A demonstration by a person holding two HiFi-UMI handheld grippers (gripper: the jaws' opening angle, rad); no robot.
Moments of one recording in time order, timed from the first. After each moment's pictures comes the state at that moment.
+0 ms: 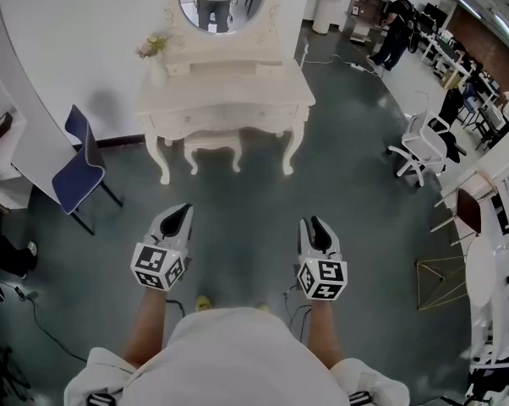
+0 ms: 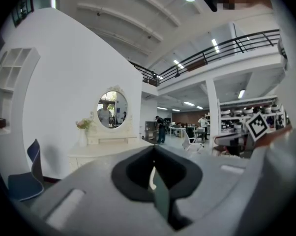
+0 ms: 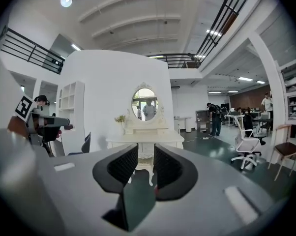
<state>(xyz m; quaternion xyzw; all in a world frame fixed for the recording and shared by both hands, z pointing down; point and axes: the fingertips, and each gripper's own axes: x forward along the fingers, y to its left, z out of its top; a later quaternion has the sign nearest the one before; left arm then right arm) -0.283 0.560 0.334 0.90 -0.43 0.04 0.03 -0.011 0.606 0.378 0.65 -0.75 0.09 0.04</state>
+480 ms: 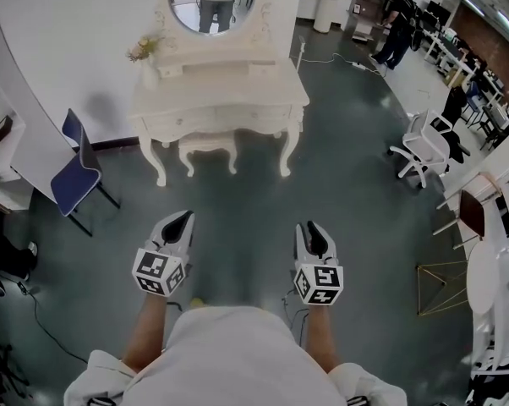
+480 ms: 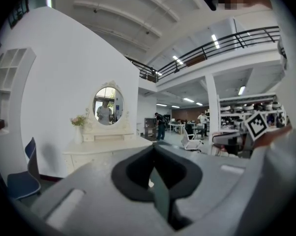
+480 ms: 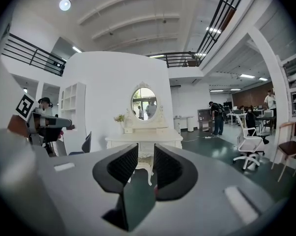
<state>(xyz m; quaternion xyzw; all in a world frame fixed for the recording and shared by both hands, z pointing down) -0.216 0.560 0.353 0.90 -0.43 0.07 0.04 0.044 0.600 0.397 0.64 -0.76 0.10 0.04</state>
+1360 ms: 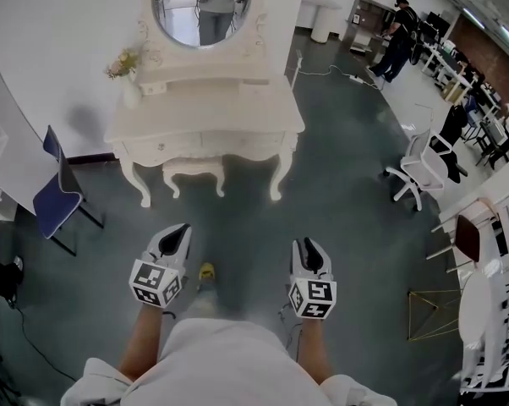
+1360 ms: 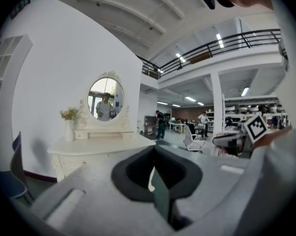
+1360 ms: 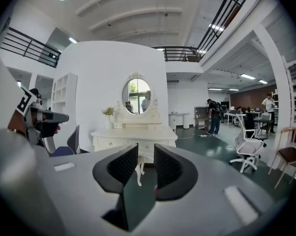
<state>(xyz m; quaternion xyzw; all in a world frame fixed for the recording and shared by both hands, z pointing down) -0.164 0.405 0.384 0.90 -0.43 0.07 0.06 0.102 0.450 0.431 0.66 -0.74 0.11 0.07</state>
